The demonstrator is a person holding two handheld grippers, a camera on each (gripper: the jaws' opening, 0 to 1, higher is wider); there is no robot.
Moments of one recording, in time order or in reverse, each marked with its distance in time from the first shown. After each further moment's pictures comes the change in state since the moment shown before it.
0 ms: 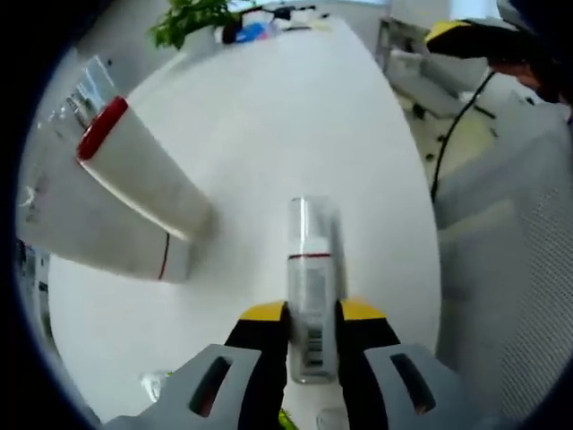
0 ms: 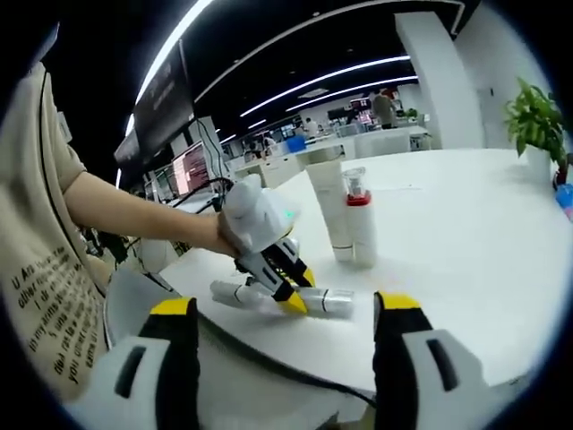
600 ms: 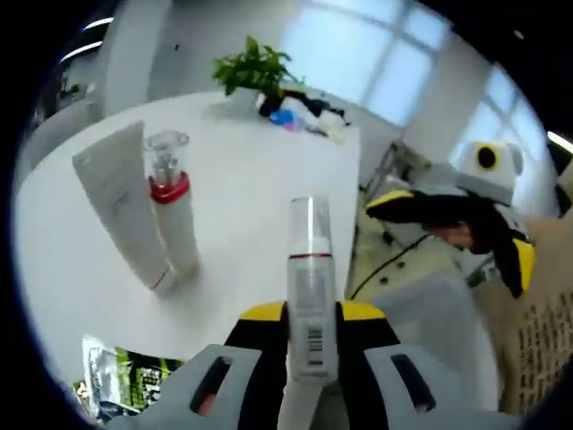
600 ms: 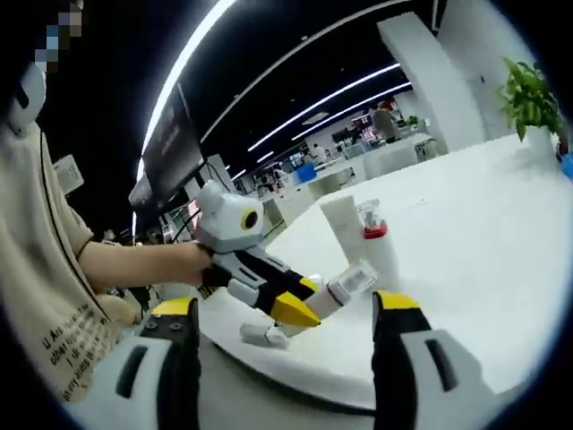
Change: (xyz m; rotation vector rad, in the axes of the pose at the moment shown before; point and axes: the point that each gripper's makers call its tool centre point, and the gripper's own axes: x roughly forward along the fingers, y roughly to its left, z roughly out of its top) left arm -0.101 -0.041 0.069 -0.387 -0.493 -0.248; right arm -0.001 0.017 0.056 0.180 -0.215 0.114
